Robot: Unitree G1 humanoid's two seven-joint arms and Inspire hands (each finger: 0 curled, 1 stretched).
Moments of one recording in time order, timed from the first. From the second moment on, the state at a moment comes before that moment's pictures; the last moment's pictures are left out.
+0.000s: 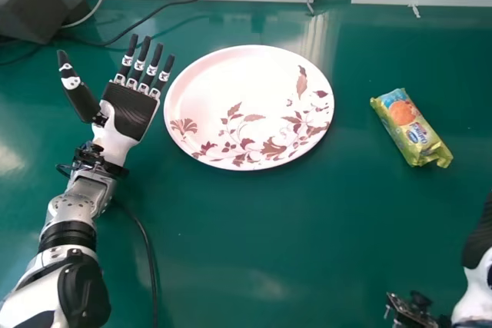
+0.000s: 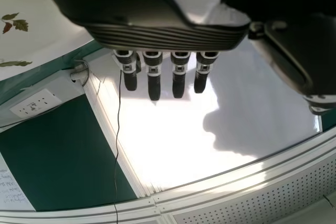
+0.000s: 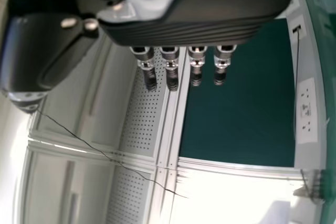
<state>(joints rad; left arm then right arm) -0.72 0.22 0.64 0.96 -0.83 0.36 -0.93 0.60 0.08 -0.06 -0.70 -0.19 -0.52 -0.23</state>
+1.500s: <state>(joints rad) -0.74 0.21 0.64 0.99 -0.83 0.35 -0.93 0.51 0.09 -0.07 -0.97 -0.77 -0.05 -0.13</state>
